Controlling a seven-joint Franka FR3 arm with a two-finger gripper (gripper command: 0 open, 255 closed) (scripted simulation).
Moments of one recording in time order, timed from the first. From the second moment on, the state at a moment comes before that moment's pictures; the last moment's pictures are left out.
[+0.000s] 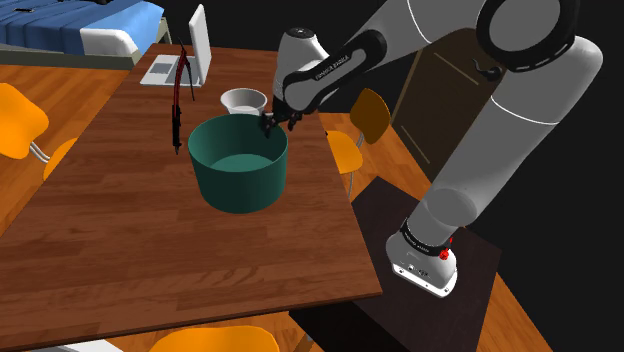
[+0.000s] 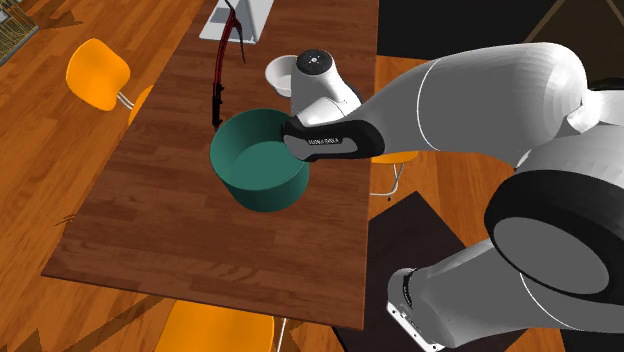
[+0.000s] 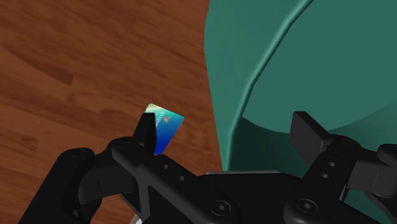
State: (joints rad) arm -0.01 0.01 0.10 -2.35 -0.09 2.56 0.37
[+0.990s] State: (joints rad) arm -0.01 -0.01 0.10 -2.35 -0.09 2.54 0.37
